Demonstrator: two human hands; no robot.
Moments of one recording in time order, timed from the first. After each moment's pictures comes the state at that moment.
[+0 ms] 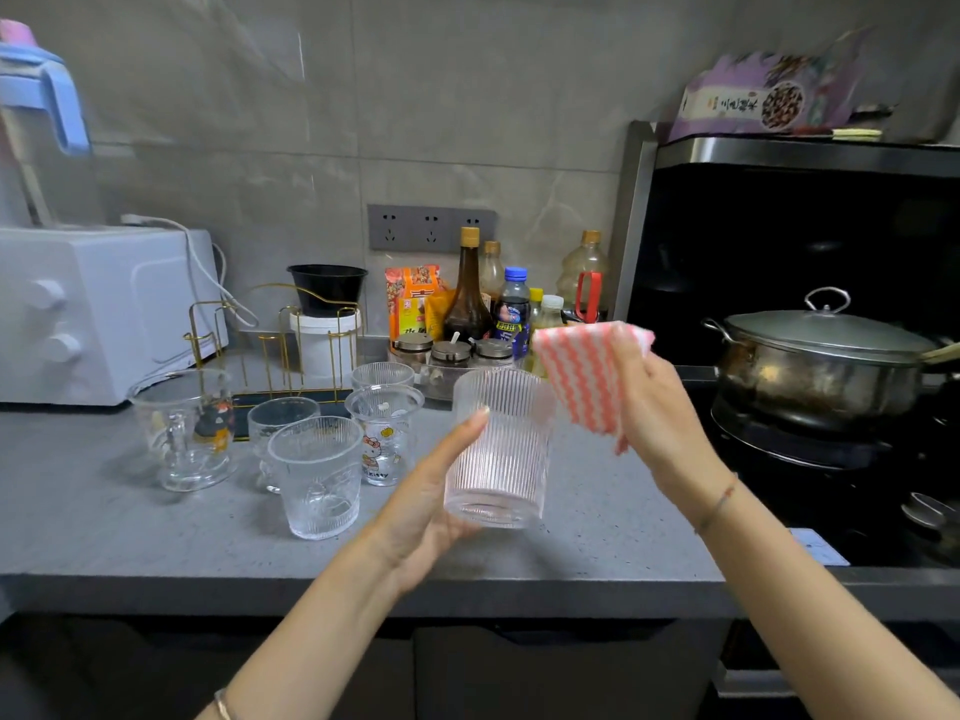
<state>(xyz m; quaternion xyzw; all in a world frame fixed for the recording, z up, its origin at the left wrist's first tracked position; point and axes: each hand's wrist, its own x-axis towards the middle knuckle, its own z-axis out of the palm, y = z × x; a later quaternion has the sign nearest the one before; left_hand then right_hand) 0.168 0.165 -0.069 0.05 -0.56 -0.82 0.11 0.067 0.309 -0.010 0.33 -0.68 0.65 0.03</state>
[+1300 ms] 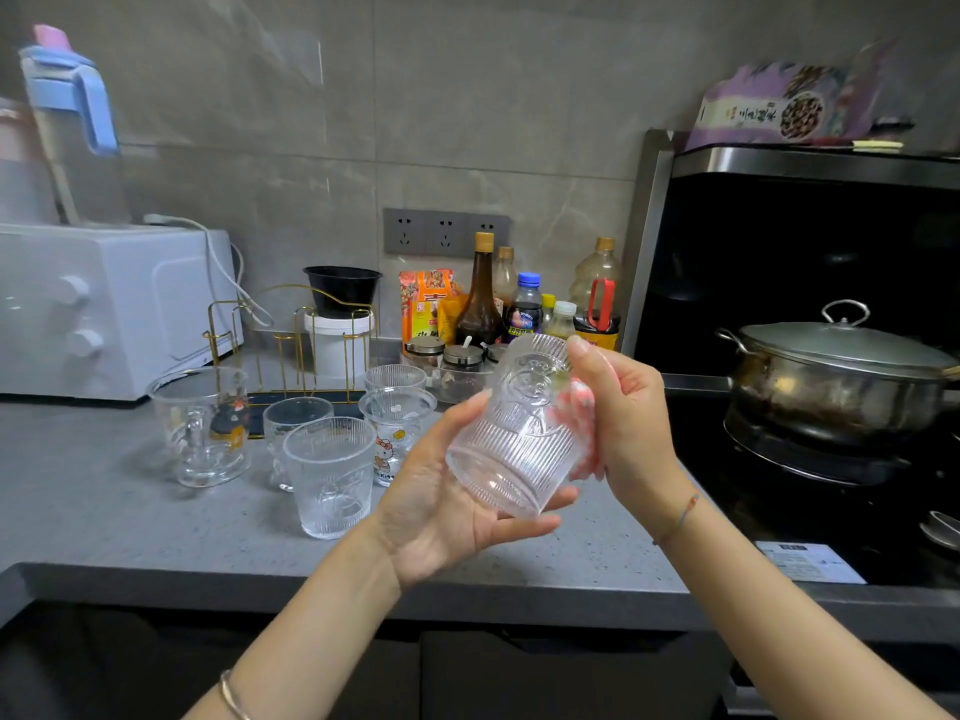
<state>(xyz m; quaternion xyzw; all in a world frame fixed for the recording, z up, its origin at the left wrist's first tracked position) 0.177 0.160 -0.053 -0.07 -0.44 -0.90 -0.03 0.068 0.278 -0.022 0.43 -0.55 0.72 0.06</state>
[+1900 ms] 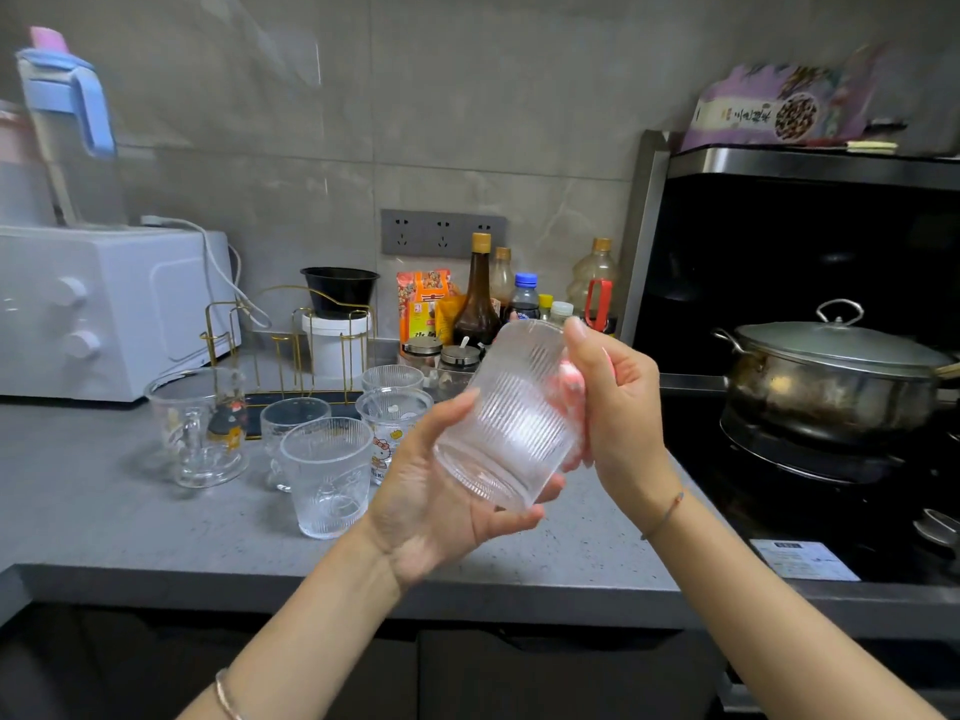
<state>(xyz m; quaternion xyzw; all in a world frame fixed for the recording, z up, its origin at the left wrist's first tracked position) 0.181 0.166 -0.047 -0.09 -0.43 -0.90 -0.01 0.076 0.275 -0.014 0.44 -0.53 0.72 0.10</state>
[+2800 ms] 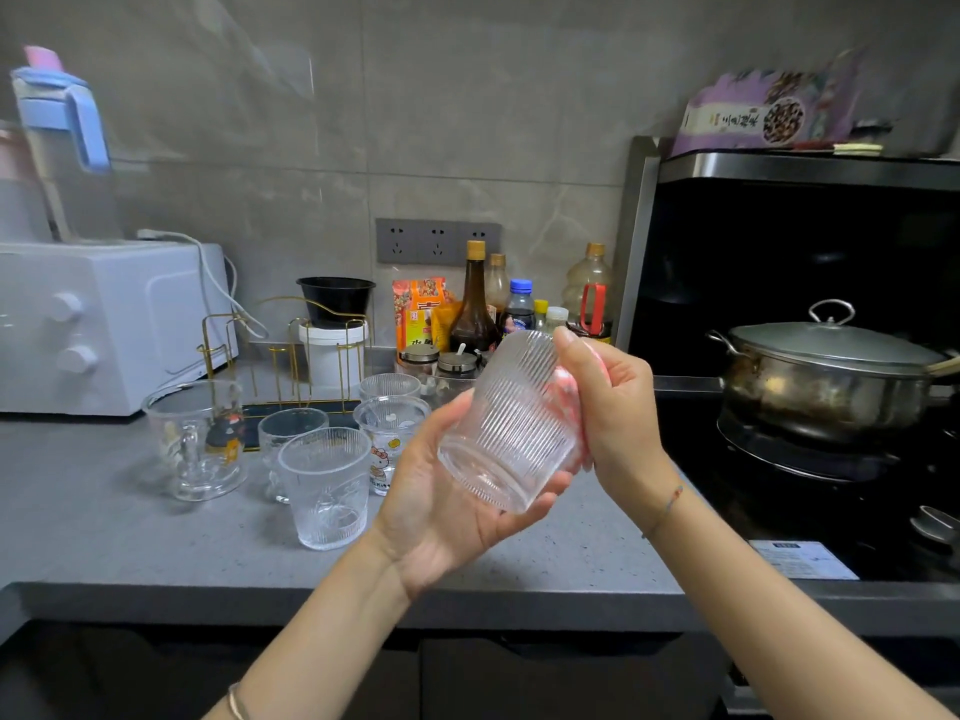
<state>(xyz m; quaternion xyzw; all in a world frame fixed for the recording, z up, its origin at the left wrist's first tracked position) 0.176 0.167 -0.048 -0.09 -0.40 -0.91 -0.01 0.068 0.275 -0.013 0.41 -0.55 0.73 0.07</state>
